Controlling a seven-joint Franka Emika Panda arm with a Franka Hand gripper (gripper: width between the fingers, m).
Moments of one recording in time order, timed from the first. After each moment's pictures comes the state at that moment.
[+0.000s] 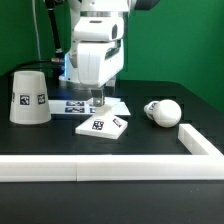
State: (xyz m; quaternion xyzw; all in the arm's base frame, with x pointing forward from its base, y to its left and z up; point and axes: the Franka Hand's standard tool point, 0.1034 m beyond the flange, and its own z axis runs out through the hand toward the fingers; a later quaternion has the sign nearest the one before) arm 0.450 0.004 0.056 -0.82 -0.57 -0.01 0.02
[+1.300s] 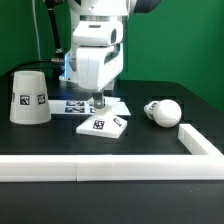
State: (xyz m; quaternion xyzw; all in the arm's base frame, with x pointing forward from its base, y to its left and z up) arm 0.450 0.003 0.052 -0.82 -0.57 -0.01 0.02
